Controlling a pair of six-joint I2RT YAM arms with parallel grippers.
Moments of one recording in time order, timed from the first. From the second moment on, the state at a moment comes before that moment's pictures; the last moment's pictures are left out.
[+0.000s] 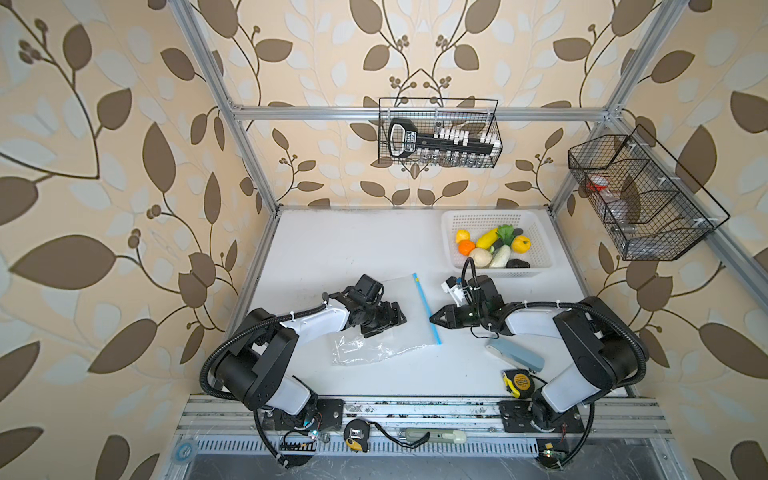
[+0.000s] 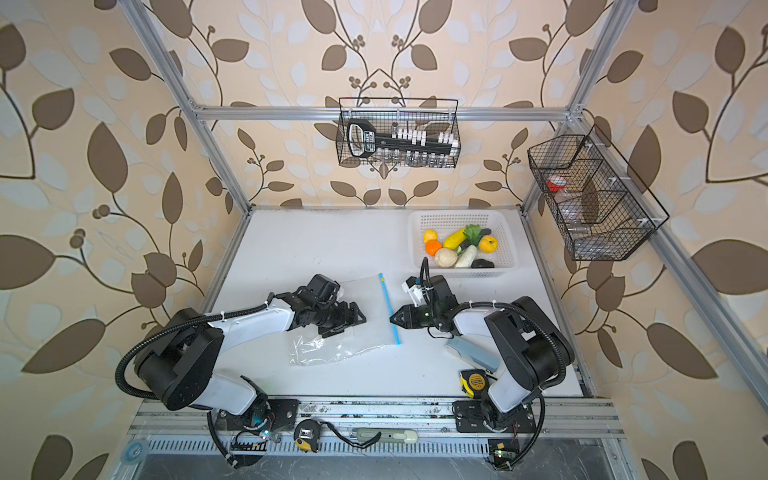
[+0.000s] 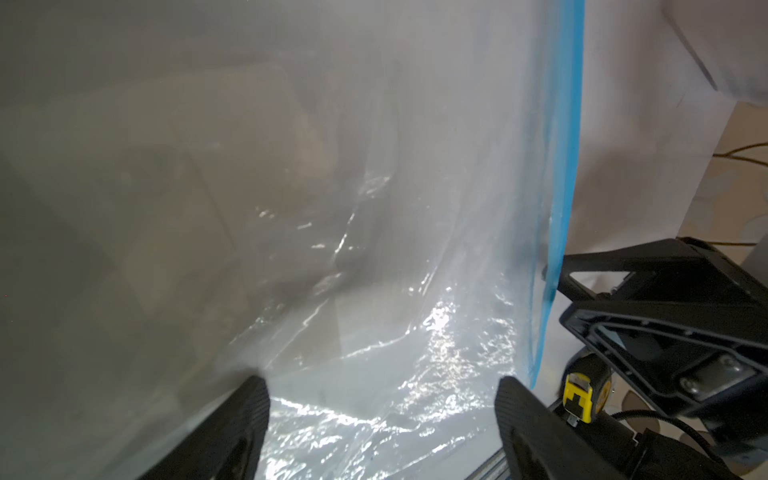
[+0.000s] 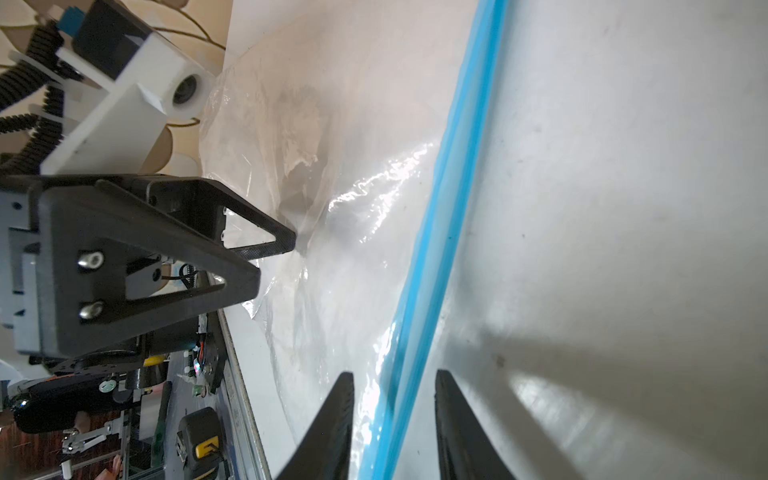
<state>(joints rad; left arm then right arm) -0.55 1.48 0.69 -0.27 0.39 -0.85 0.46 1.62 0.57 0.20 -0.64 0.45</state>
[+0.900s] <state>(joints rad) -0.55 1.48 0.66 -0.19 0.40 -0.87 0.52 1.60 0.58 0.19 -0.64 0.49</state>
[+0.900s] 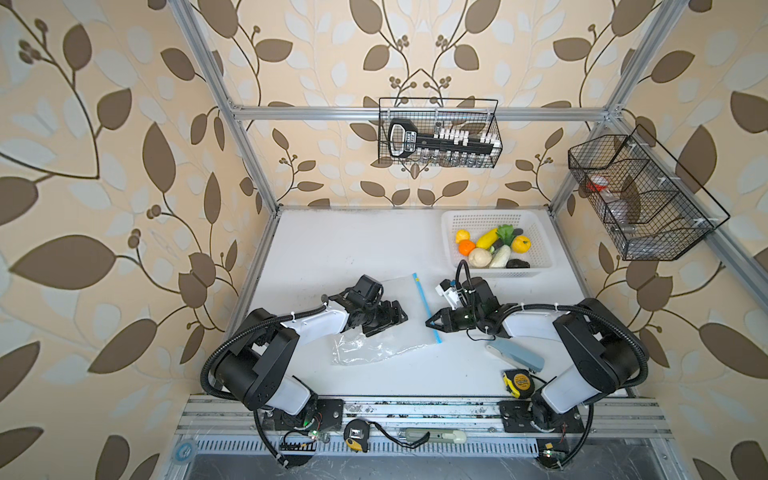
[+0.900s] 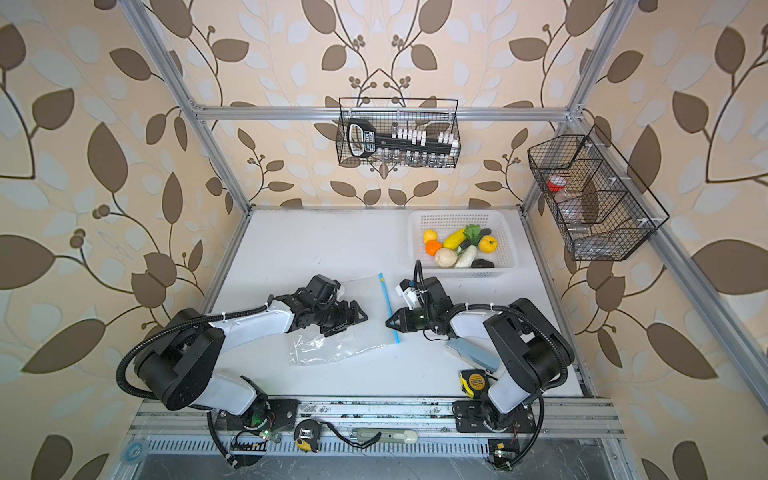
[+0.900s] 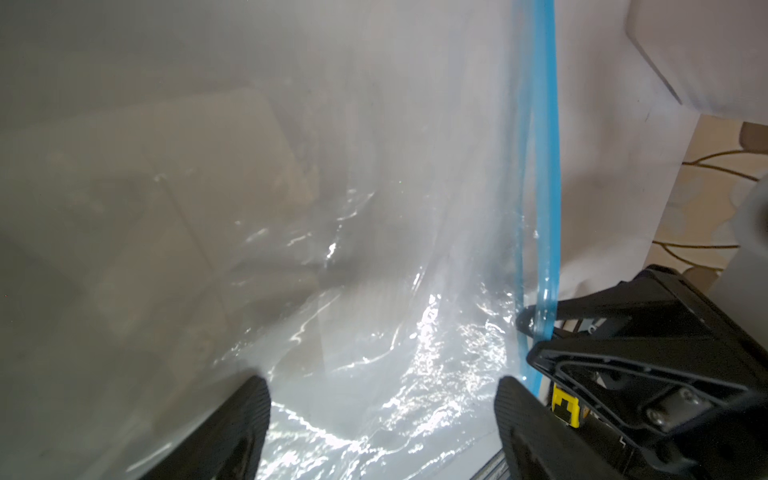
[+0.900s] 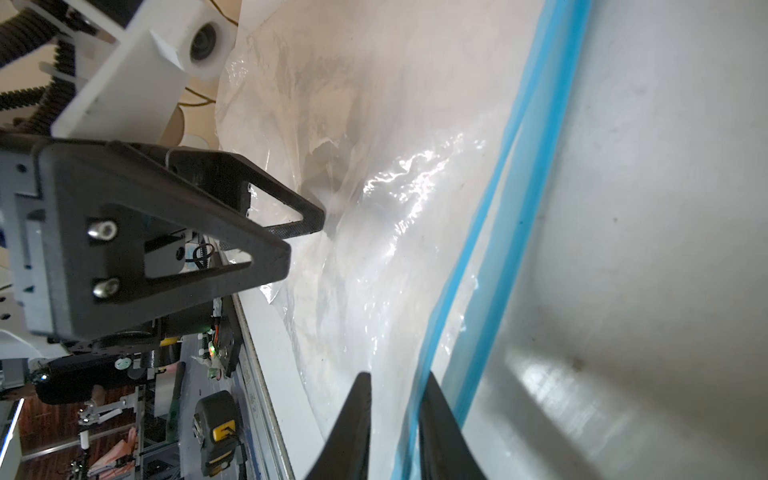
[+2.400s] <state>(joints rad) -0.72 1.38 0.91 -0.51 0.17 -0.88 0.96 1.44 0.52 0.35 -0.04 0.21</state>
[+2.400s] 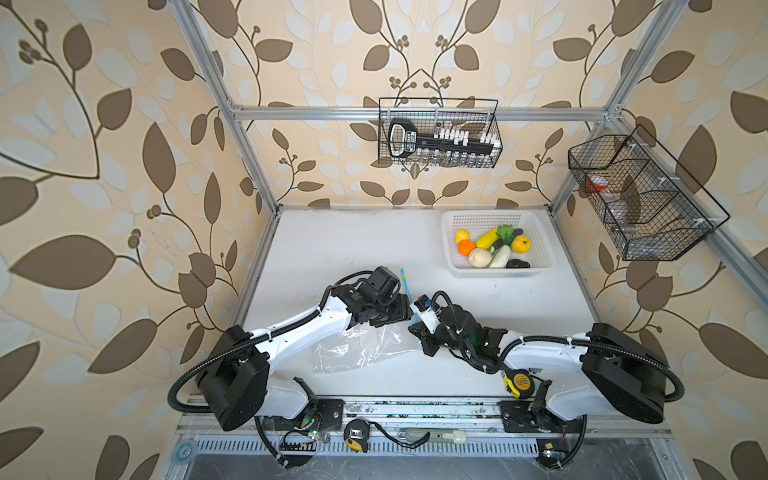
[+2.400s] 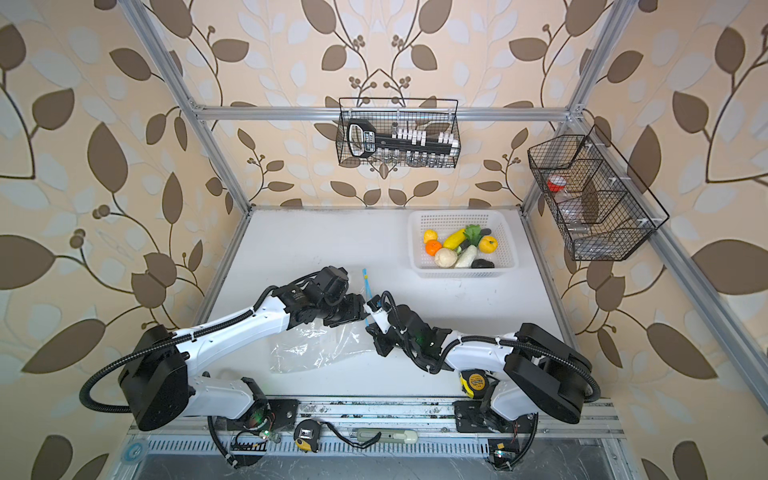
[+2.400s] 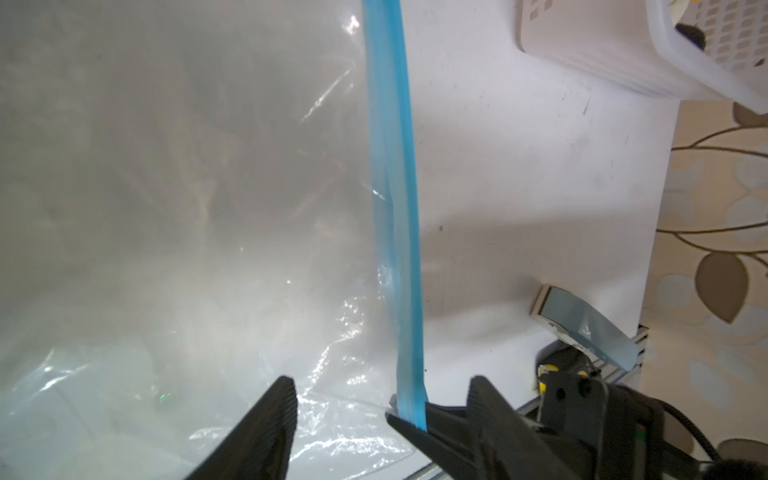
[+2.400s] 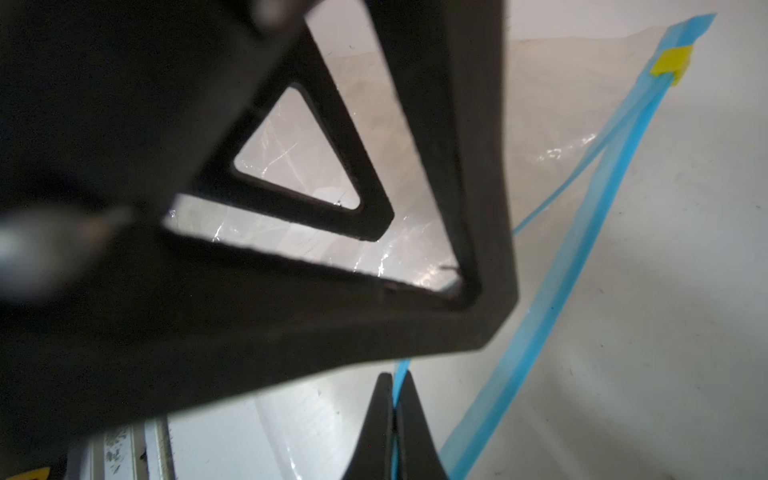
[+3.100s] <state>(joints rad) -0.81 1.52 1.05 -0.72 -0.04 -0.84 0.98 1.46 0.54 0.35 0.04 0.28</state>
